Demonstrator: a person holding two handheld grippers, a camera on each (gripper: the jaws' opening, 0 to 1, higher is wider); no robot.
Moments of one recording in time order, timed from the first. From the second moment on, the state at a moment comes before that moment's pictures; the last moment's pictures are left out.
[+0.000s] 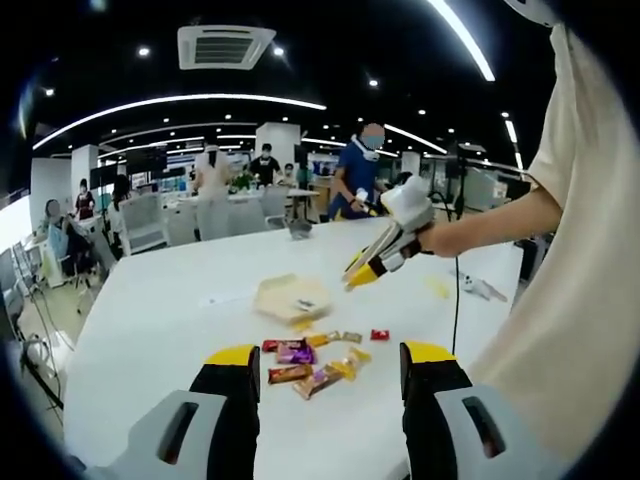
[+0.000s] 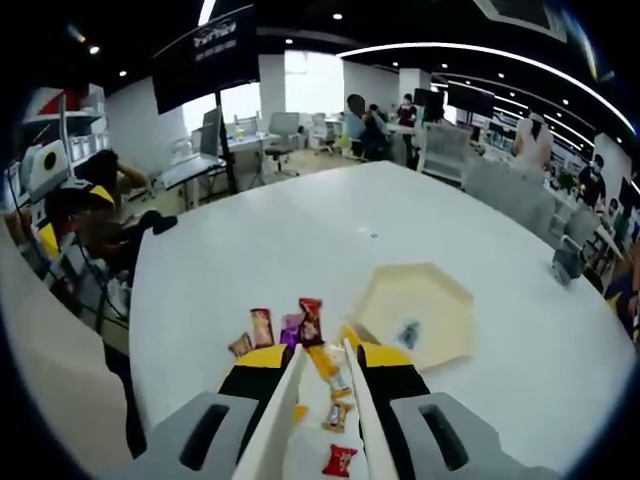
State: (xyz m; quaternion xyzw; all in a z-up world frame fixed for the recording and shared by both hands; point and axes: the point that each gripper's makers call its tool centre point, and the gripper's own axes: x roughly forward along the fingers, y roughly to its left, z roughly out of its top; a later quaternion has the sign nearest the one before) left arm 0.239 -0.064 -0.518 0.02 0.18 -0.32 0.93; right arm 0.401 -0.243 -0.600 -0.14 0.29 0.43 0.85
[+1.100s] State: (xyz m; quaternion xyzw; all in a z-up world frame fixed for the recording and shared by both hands) left arm 0.230 -0.061 -0.528 0.01 0.19 -0.31 0.93; right arm 0.344 -0.201 -0.654 -0.30 0.31 0.55 0.72
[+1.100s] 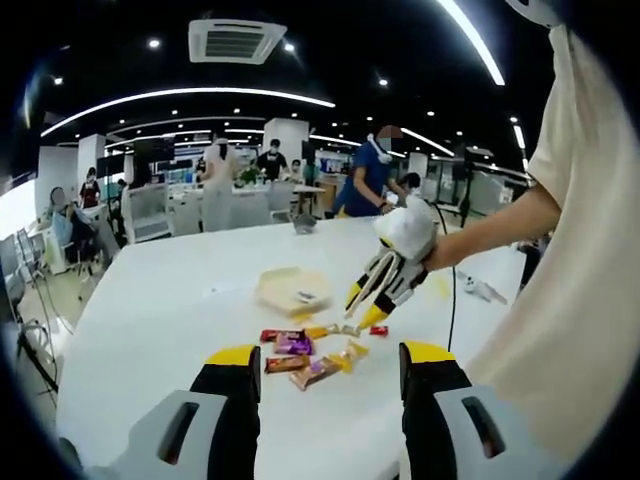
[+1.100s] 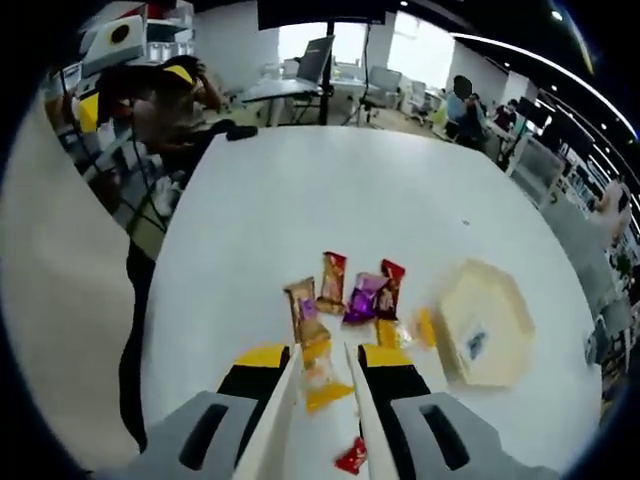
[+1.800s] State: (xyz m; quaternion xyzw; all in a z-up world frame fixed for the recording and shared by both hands) left arm 0.227 -0.050 -0.536 0.00 0.20 -0.29 0.94; right arm 0.346 -0.206 -0.688 -0.33 0.35 0.57 0.67
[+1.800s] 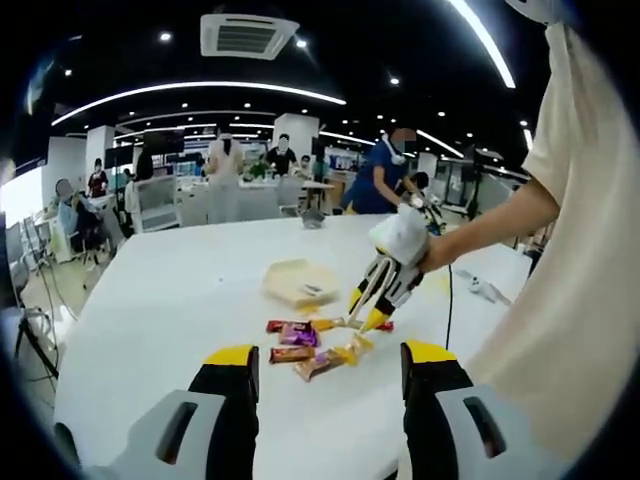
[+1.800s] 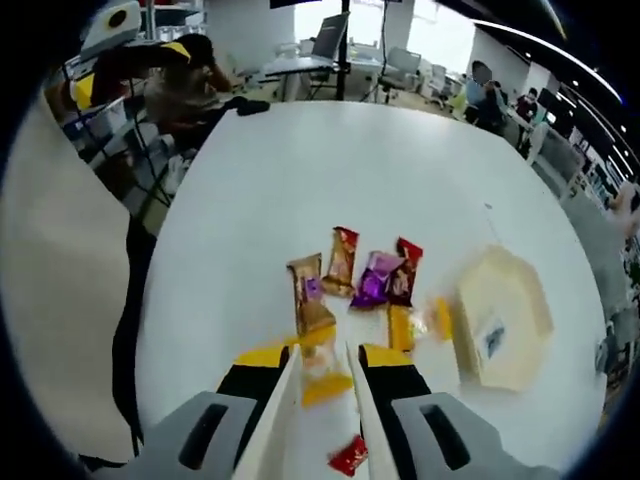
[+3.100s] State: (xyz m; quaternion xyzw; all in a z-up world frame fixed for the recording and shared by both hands) left arm 0.230 -0.040 -0.543 -0.02 0.22 -0.26 0.94; right arm 0.344 -0.207 -0.736 -0.36 0.40 0.59 0.60
